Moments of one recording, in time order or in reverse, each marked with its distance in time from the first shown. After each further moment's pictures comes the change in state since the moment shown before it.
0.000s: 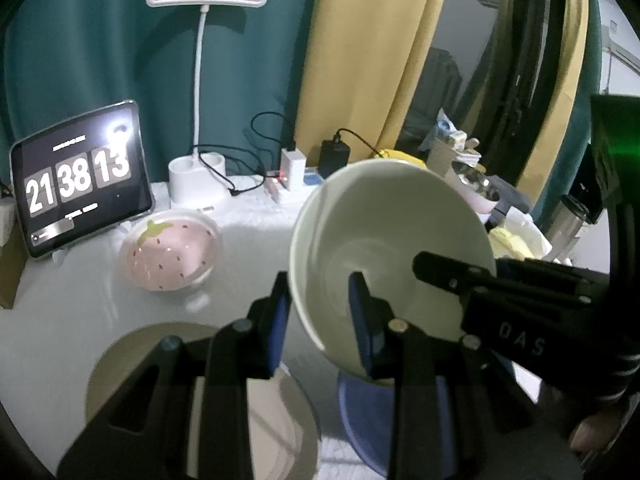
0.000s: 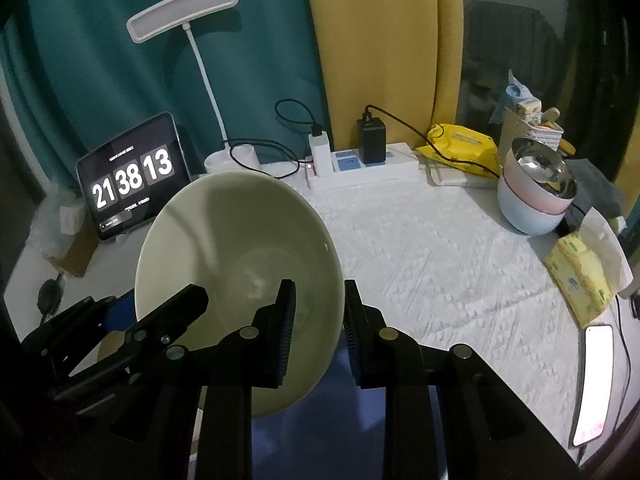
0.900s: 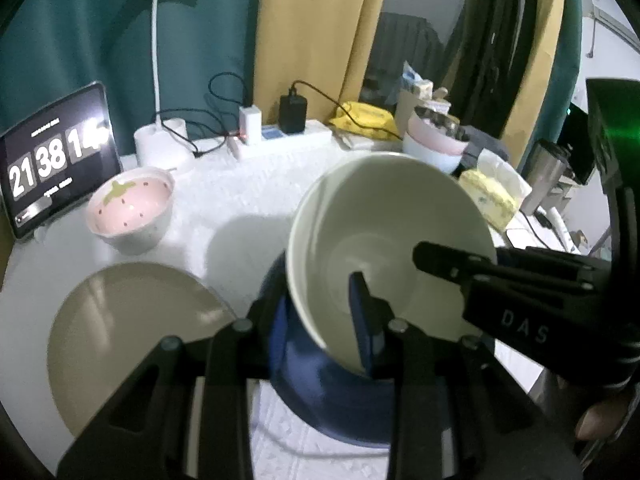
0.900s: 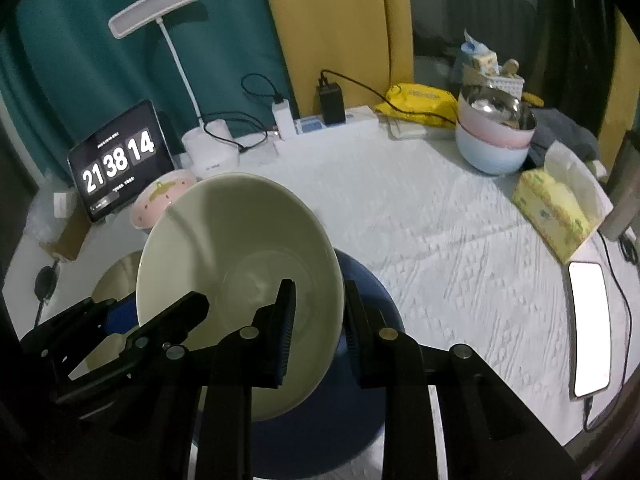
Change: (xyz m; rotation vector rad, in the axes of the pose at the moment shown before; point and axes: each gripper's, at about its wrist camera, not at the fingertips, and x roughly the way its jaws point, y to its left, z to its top) left arm 0.005 -0.049 -0.046 0.074 0.104 -0.028; right arm -0.017 -0.041 -0.057 0.075 0.050 -0.024
